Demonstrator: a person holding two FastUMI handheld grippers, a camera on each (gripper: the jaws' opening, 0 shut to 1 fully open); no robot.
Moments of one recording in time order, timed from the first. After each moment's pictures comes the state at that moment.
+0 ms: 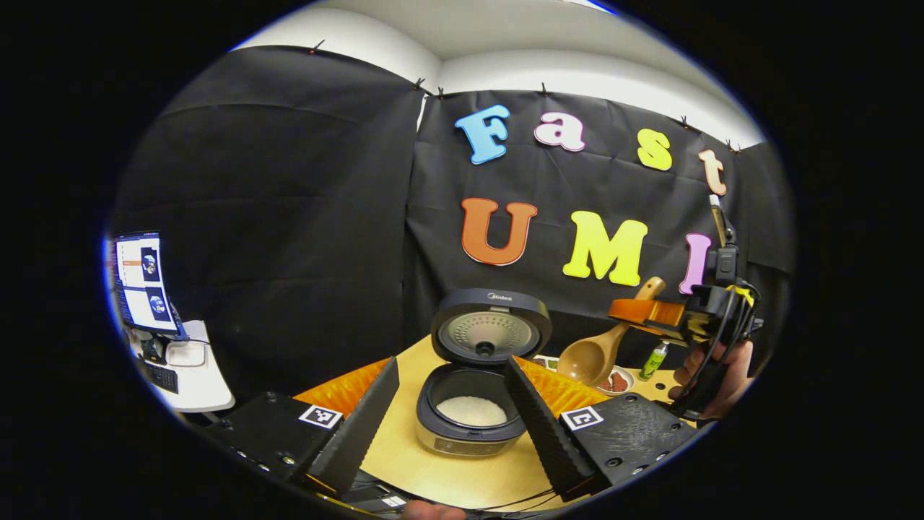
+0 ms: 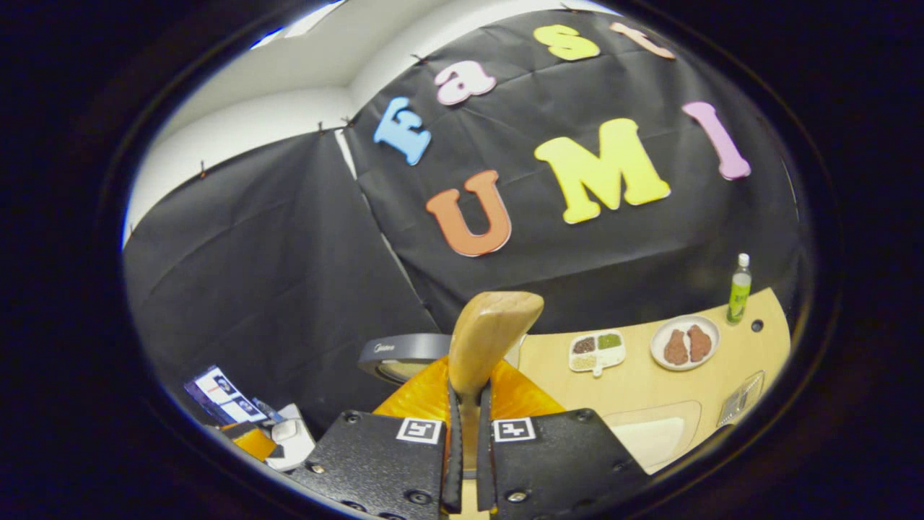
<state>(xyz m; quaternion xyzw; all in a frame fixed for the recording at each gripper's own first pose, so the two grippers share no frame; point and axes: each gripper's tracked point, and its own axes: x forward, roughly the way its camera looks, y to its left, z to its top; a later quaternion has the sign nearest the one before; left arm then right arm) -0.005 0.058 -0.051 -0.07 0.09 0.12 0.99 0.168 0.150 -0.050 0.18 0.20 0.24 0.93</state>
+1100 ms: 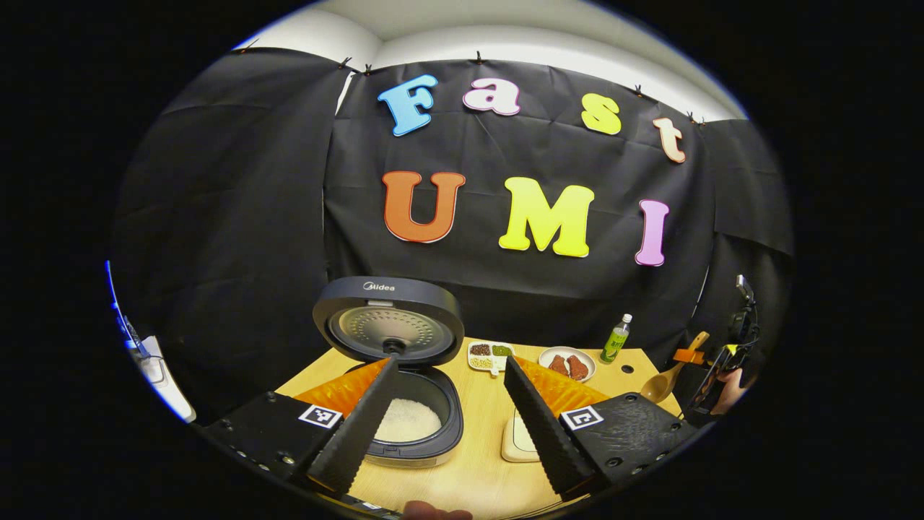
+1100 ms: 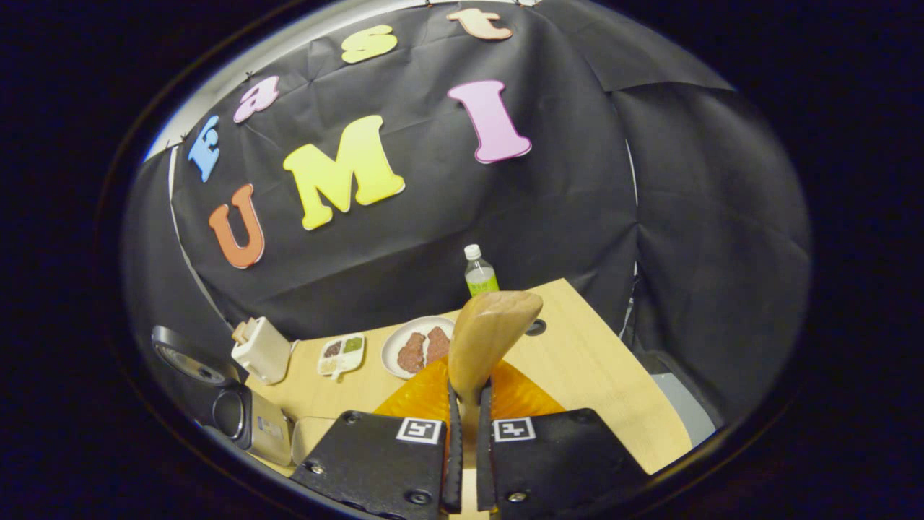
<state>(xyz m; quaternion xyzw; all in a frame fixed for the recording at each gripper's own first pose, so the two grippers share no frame) 0.089 -0.047 -0.069 -0.04 0.14 0.02 0.99 0.240 -0.246 -0.205 0.14 0.25 -0.06 0.96</state>
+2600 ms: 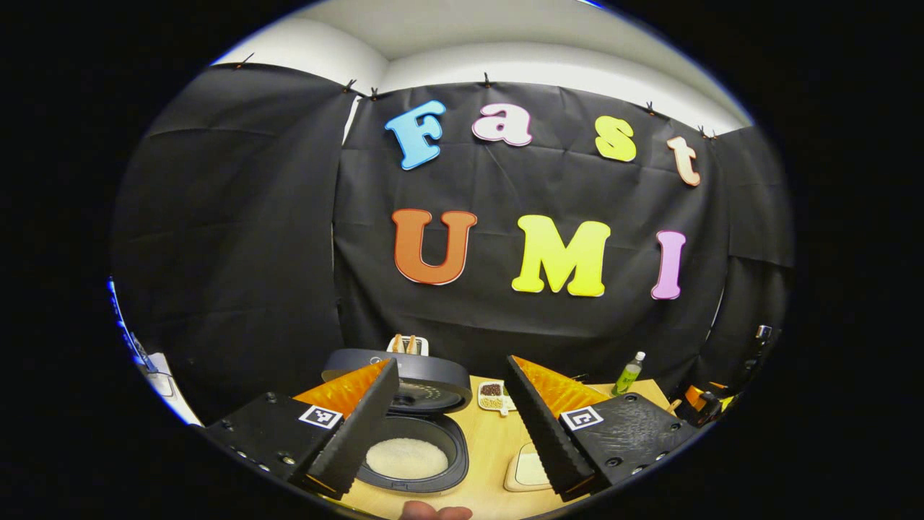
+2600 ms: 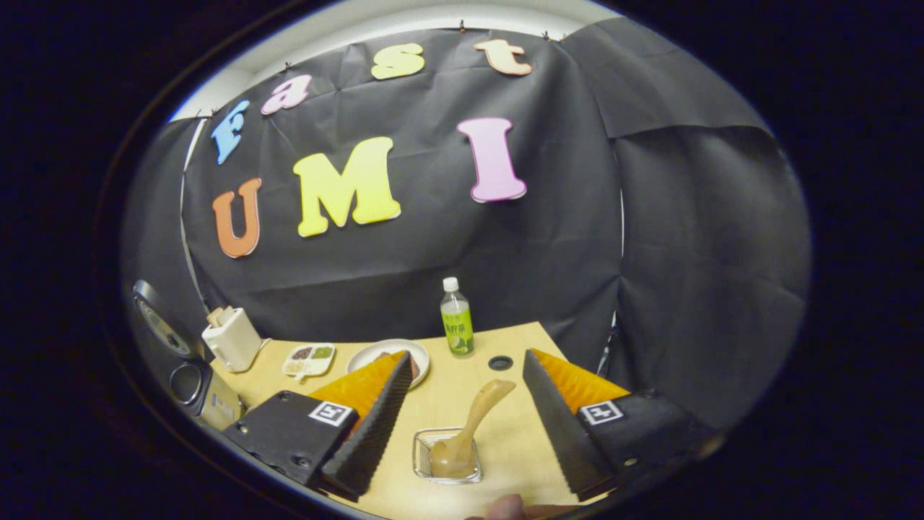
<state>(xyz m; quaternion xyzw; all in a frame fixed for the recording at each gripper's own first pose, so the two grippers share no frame) 0.137 -0.018 0.006 -0.04 0.08 0.06 0.99 0.216 -0.278 -0.157 0.04 0.15 -0.08 0.98</state>
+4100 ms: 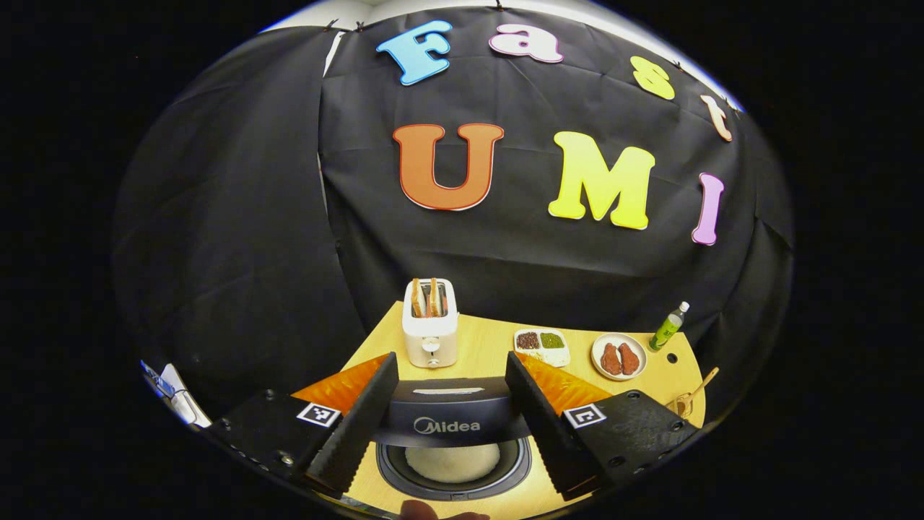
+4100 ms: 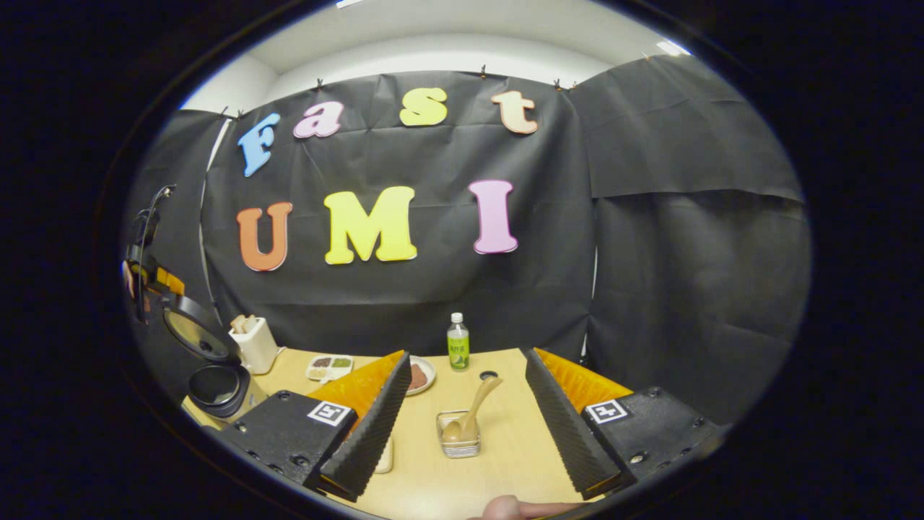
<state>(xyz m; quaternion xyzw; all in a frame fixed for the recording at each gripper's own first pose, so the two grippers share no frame) 0.213 0.053 -0.080 -0.03 0.26 0.04 0.96 0.081 -0.210 -0.067 0.00 0.10 -0.09 0.99</state>
